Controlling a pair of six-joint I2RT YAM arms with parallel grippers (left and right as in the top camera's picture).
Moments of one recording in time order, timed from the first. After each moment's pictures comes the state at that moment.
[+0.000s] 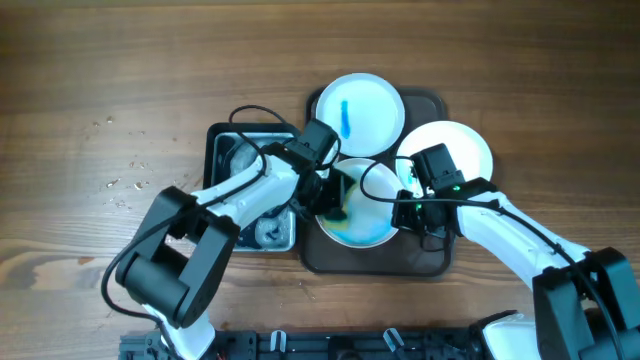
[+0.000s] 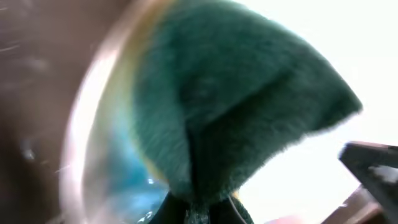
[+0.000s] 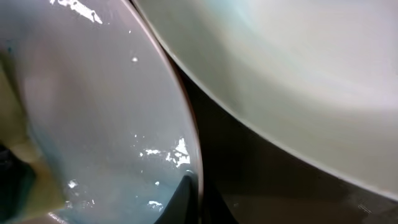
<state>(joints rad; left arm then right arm) -0.59 1.87 1.07 -0.55 0.39 -0.57 0.34 1.53 0.68 -0.52 -0.22 0.60</state>
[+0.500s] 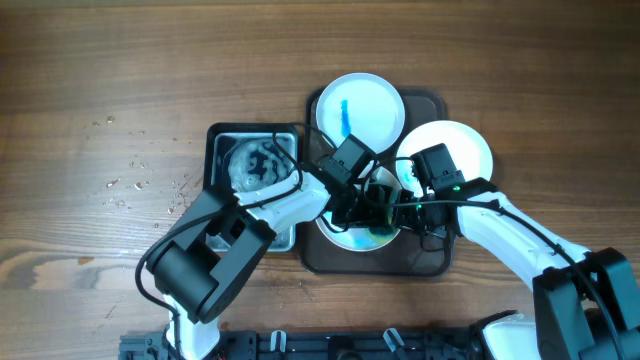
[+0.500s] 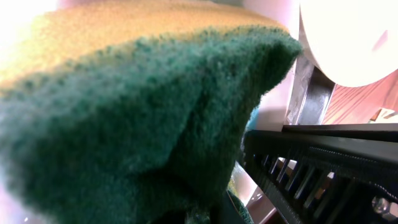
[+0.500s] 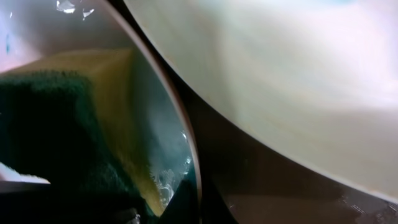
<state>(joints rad) -0.75 1.95 1.07 -0.31 0.58 -0.74 0.34 1.53 0.68 -0.52 -0.21 0.60</state>
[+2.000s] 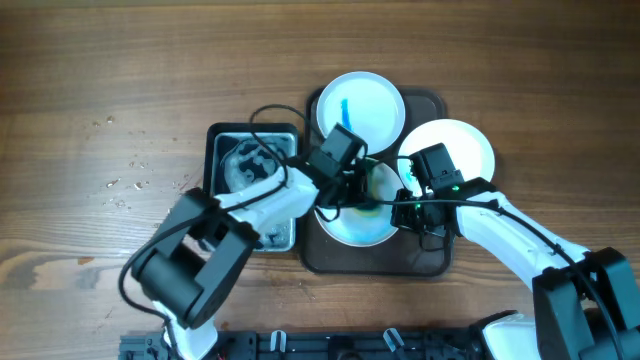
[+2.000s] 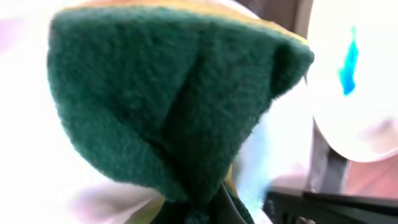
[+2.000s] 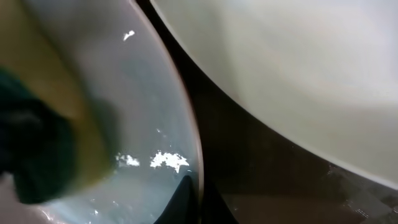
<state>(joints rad) -0.70 1.90 1.06 -0.26 0.35 -0.74 0.35 1.53 0.69 -0.51 -0.20 0.60</state>
